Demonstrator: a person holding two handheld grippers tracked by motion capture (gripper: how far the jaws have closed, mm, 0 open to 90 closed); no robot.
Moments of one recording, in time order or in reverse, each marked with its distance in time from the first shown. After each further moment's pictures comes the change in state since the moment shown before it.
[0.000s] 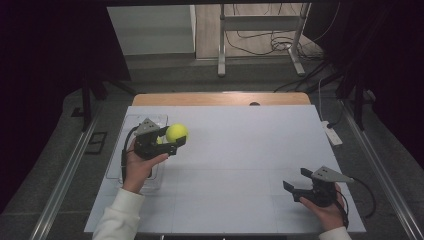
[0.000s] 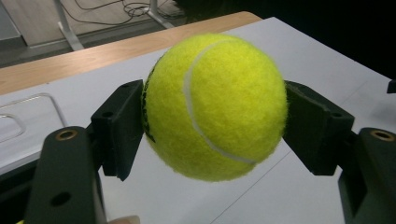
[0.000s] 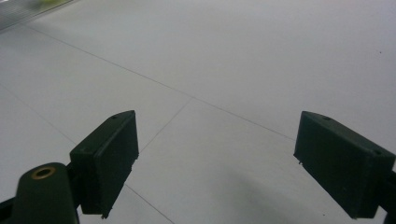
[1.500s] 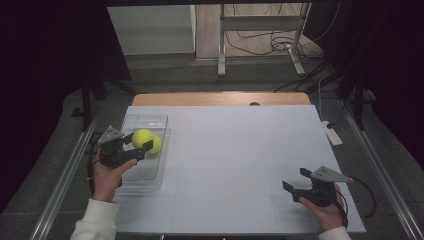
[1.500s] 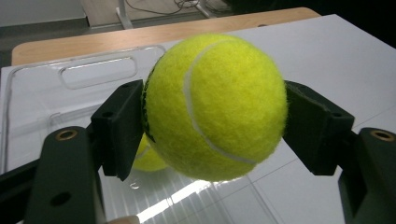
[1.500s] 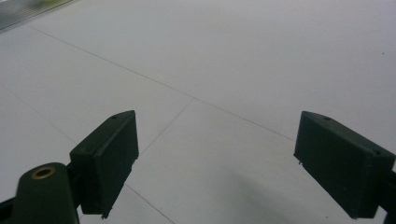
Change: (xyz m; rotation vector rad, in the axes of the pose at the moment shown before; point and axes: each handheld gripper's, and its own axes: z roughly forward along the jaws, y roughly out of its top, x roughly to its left) left arm 0.046 -0.035 -0.061 0.017 0.168 -0.099; right arm 0.002 0.001 0.001 0.001 0.001 -0.002
